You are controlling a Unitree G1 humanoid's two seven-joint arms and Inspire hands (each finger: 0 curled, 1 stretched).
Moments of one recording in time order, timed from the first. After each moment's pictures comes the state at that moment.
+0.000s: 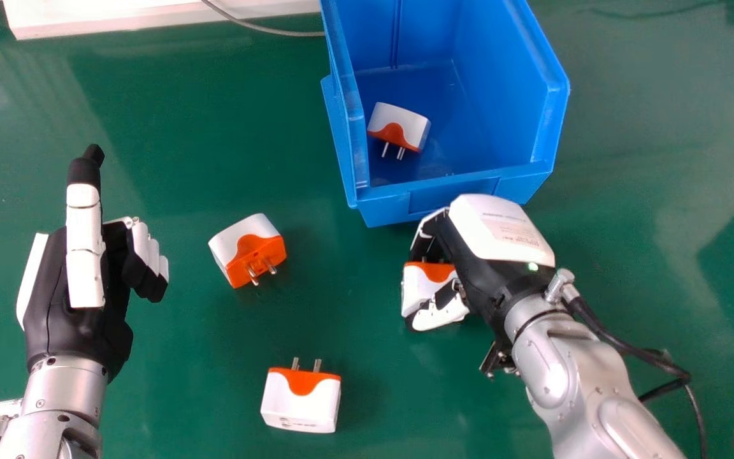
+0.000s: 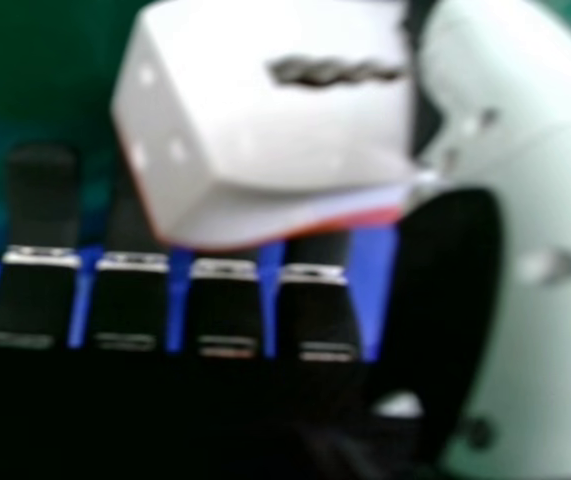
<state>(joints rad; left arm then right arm) 0.15 0.15 0.29 -0.13 -0.29 0.03 -0.17 -0.26 -0.23 0.50 0.17 -0.82 0.31 0.04</state>
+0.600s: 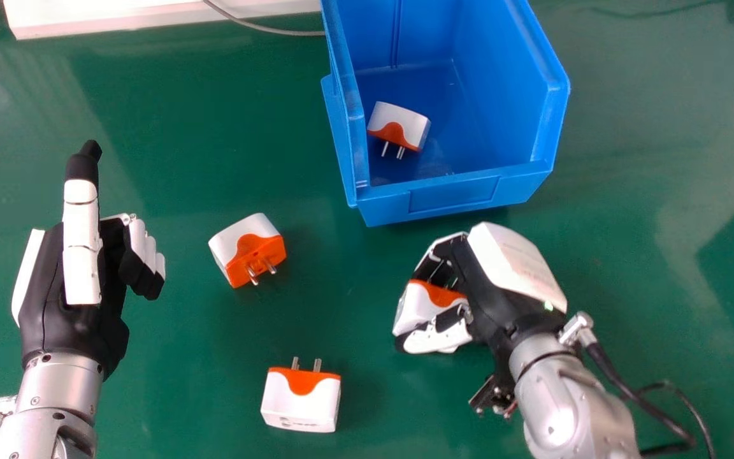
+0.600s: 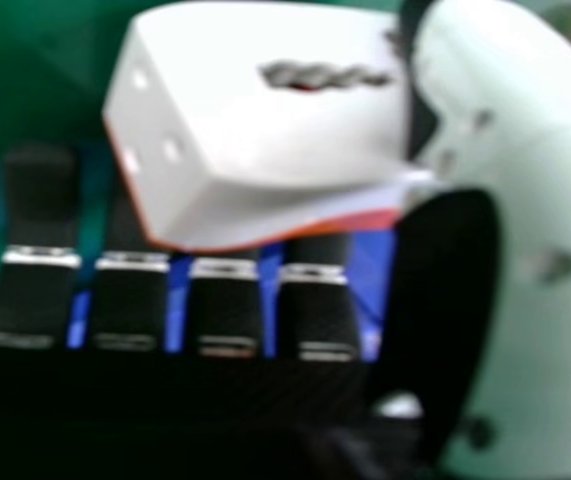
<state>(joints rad) 0.15 0.16 0.29 -0.15 -0.29 0.05 -0.17 -0.06 -0.13 0.46 -0.08 -0.76 0.45 0.06</state>
